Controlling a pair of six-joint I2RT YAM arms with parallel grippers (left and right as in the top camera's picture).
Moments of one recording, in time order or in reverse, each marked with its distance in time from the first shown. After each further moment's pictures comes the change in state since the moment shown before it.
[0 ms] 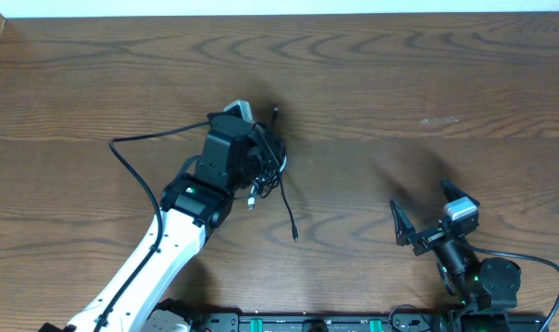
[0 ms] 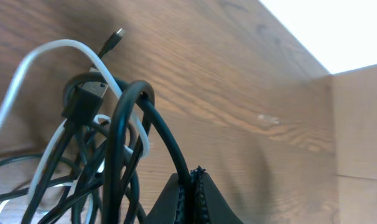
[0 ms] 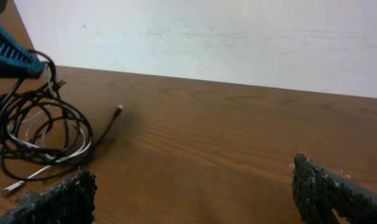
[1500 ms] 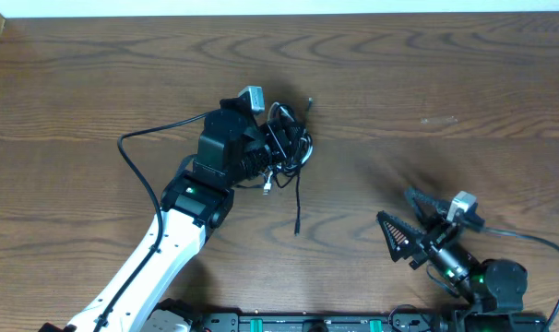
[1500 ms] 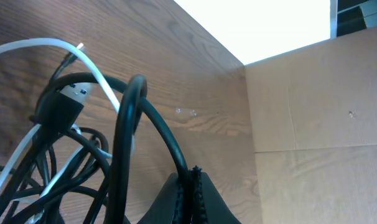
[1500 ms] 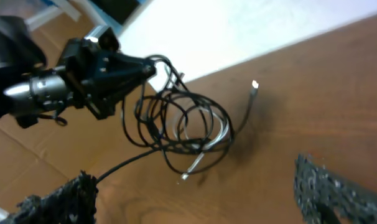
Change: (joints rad) left arm 0.000 0.000 0.000 0.215 0.204 -0.089; right arm 0.000 0.052 0.068 0.011 -0.313 0.599
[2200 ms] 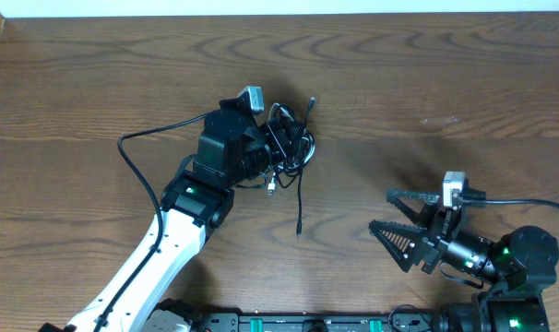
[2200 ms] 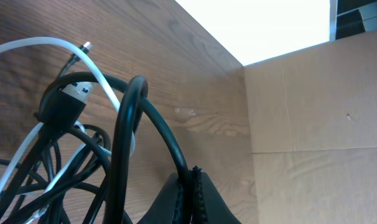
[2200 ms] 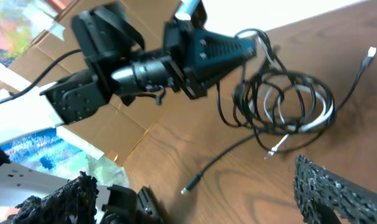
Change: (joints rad) left arm 0.000 0.000 0.000 0.000 0.000 -0.016; right arm 0.000 0.332 0.345 -0.084 -0.336 -0.001
